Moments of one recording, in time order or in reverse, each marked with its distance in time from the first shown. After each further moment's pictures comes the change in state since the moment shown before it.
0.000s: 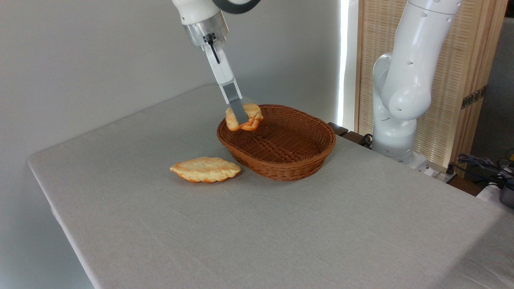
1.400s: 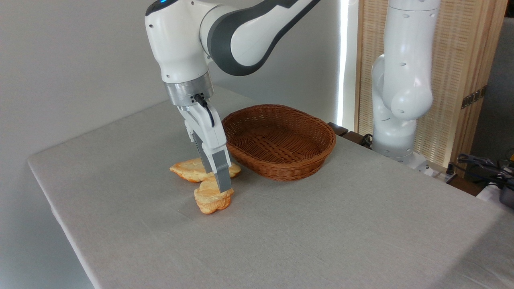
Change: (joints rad) arm 0.022 0.213 0.228 0.021 0.000 0.312 0.003
